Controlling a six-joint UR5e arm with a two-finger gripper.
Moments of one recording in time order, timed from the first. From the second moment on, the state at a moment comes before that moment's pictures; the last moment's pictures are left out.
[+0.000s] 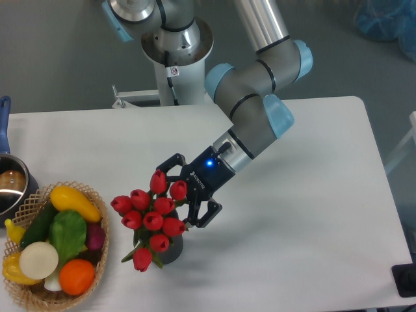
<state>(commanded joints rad) 2.54 -1.95 -1.81 -0.88 0.44 1.44</state>
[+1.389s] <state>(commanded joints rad) 2.55 -1.95 -1.80 -0.88 0.40 1.44</state>
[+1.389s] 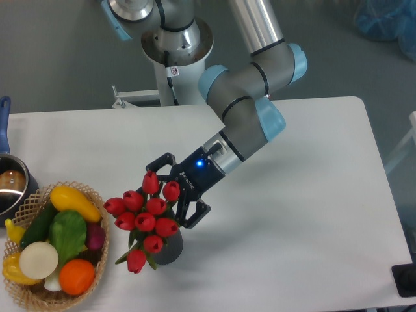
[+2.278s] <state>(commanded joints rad) 2.55 -1.95 -1.80 -0.88 0.41 1.45</state>
